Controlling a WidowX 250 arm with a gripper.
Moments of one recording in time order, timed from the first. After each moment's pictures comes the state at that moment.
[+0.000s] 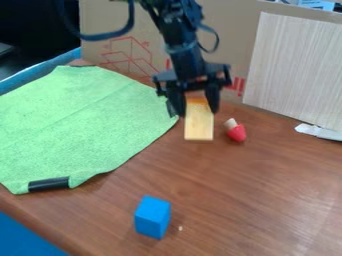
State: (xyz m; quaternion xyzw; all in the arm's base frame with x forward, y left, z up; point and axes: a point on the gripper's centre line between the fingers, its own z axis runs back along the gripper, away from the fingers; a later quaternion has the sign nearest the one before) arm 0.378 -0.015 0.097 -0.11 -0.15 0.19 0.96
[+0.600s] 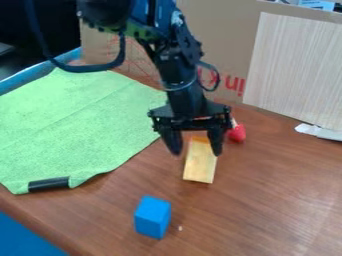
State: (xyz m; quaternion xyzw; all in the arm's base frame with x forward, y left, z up) arm 0.333 -0.035 0.074 -0.11 -0.12 0.14 0.98
